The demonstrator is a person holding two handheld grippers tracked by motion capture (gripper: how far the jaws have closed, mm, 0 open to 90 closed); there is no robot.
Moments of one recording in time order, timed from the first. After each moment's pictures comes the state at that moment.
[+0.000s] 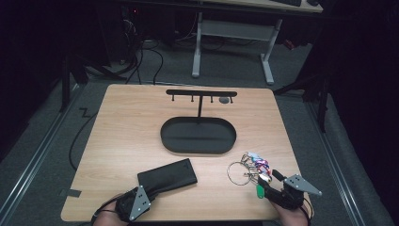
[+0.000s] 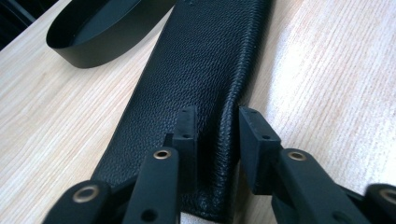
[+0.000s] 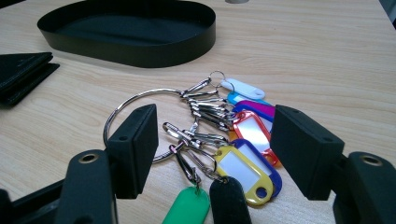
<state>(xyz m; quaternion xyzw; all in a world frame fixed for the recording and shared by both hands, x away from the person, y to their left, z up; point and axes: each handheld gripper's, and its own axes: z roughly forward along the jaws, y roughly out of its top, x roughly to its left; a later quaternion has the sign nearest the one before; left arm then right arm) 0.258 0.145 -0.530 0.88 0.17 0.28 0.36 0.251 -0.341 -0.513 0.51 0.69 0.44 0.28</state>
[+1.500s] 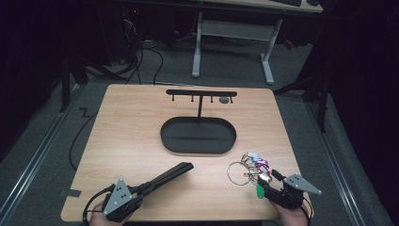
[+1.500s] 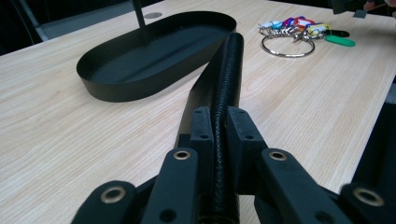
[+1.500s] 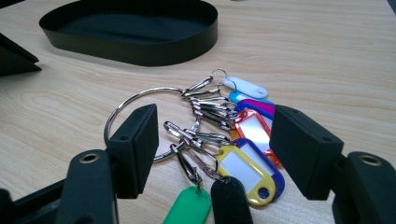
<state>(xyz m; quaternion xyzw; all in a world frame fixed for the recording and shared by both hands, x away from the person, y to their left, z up) 0.250 0.169 -0.483 0.80 0.26 0.20 0.50 0.253 -0.342 -0.514 0.51 0.69 0.44 0.27</state>
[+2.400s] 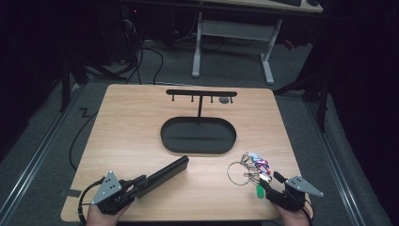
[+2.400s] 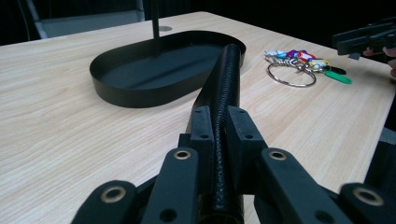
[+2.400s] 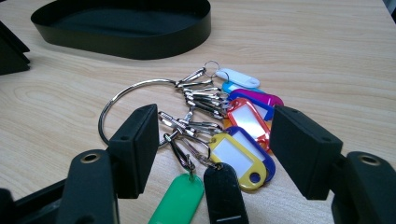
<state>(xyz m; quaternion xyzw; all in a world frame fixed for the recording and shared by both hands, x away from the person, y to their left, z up) 0.269 0.189 -0.485 0.76 0.30 0.17 0.55 0.248 -0.346 -0.516 0.51 0.69 0.43 0.27</state>
